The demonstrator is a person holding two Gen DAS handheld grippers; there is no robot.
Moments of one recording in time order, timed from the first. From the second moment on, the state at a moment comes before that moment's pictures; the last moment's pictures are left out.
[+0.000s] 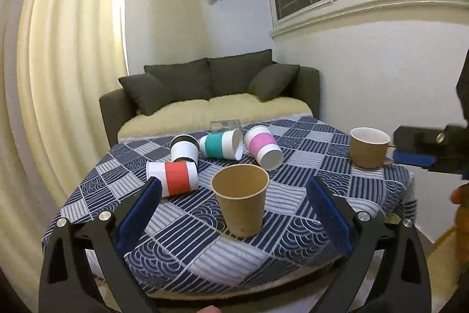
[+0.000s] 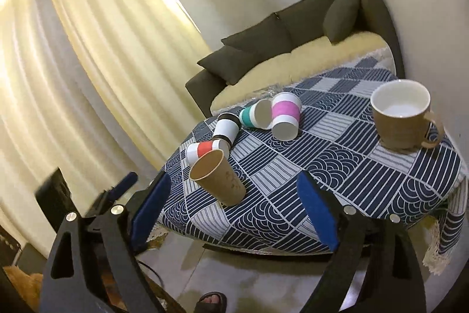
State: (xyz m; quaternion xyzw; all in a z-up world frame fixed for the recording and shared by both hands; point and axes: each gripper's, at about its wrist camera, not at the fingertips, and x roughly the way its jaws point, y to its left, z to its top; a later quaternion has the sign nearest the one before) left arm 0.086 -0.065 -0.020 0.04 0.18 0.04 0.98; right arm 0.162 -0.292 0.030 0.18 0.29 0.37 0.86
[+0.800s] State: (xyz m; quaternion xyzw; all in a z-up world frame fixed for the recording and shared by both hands) left arm 0.005 0.001 0.017 0.01 0.19 -0.01 0.98; right arm 0.102 -0.245 0.047 0.05 0.24 0.39 0.89
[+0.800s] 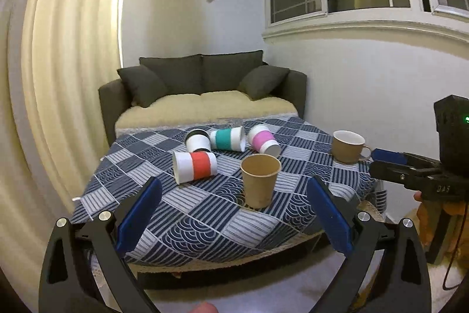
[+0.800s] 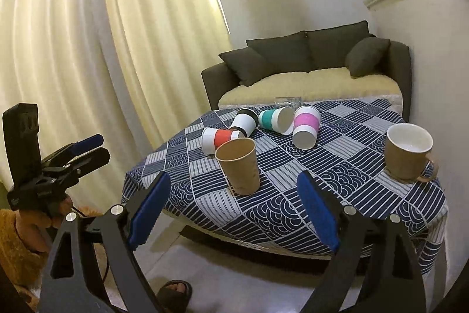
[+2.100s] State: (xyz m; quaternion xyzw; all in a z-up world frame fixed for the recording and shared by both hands) left arm 0.016 0.001 -0.017 0.00 0.24 -0.03 0.97; right arm 0.096 -0.234 0.042 0.01 0.22 0.39 0.89
